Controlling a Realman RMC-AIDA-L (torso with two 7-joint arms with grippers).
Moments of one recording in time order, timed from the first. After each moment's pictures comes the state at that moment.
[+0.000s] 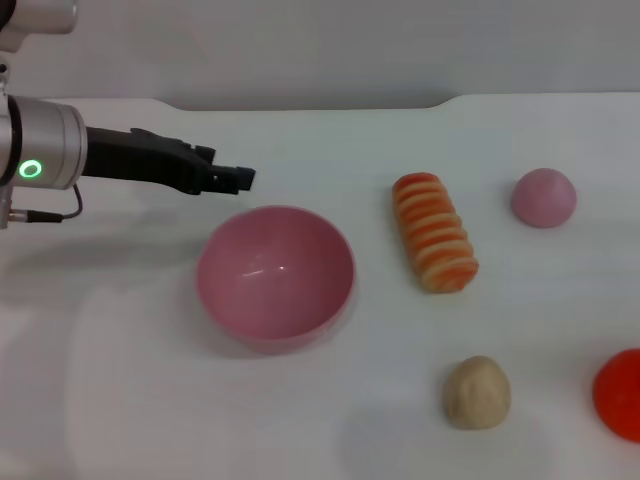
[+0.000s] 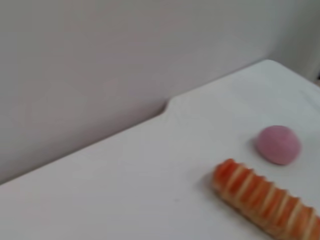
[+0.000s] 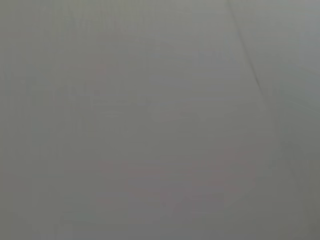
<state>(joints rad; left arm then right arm) -0.51 -2.05 1.14 1.22 2.18 1.31 -2.27 0.42 2.07 -1.00 -0.10 0.01 -1.50 0.25</state>
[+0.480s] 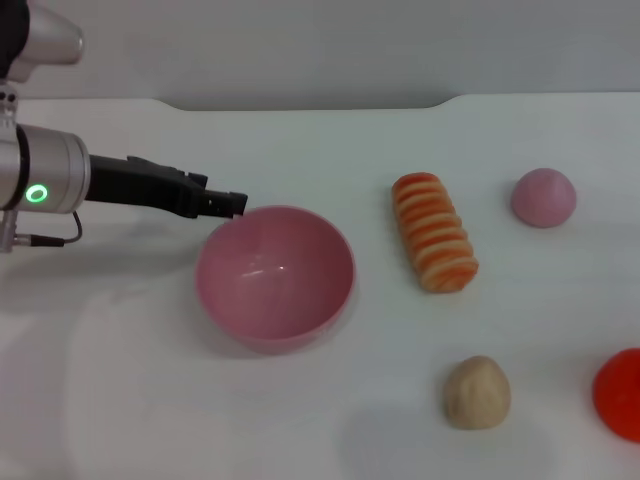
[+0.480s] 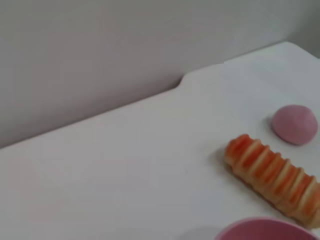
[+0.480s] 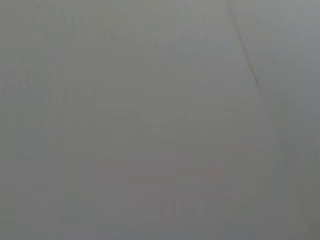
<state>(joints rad) -0.50 -2.05 1.16 1.15 2.21 1.26 -2.28 0.41 2.07 -1.00 -0.10 0.00 -1.51 0.25</state>
